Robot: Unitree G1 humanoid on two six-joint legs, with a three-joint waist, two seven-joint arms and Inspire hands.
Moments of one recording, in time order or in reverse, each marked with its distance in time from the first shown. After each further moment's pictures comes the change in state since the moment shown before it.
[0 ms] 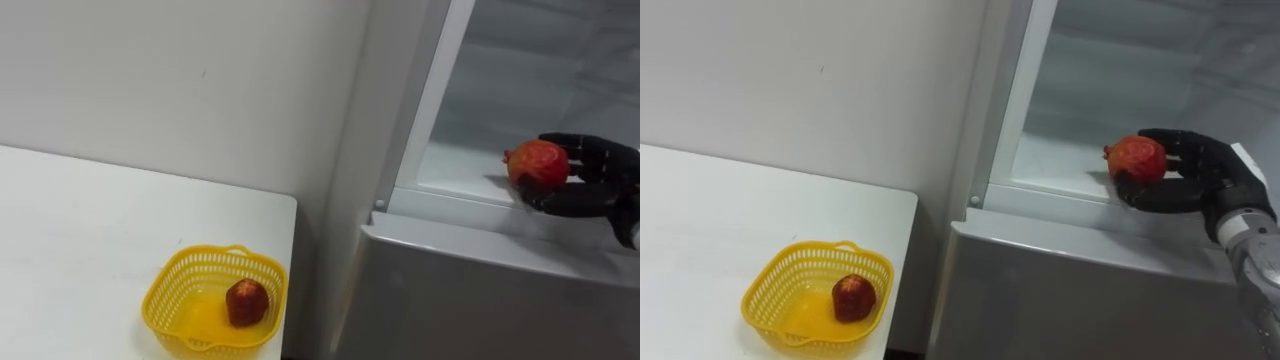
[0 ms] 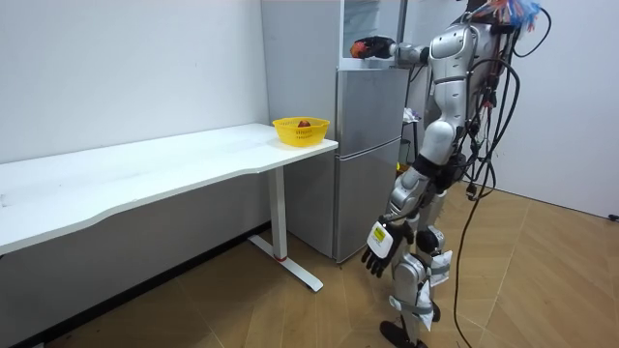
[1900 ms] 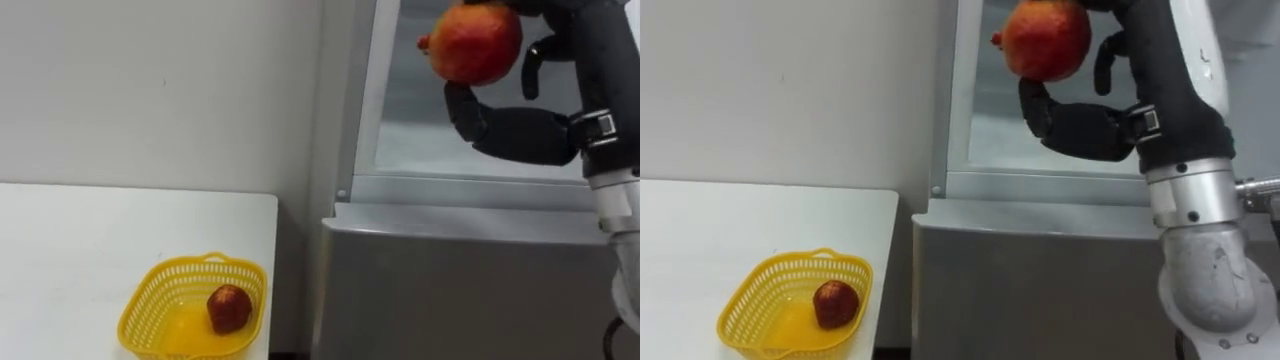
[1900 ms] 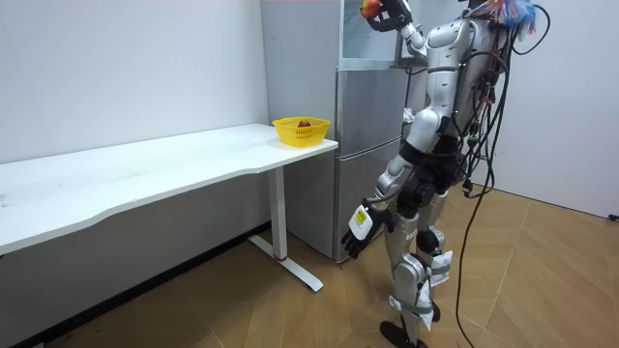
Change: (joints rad) left arm -0.105 -0.032 -0.031 0.059 -0.045 -0.071 0.050; right arm 0.214 0.112 0.014 -0.971 -0.649 -0.108 -0.349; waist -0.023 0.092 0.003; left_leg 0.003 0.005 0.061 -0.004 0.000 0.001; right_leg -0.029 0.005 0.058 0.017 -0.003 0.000
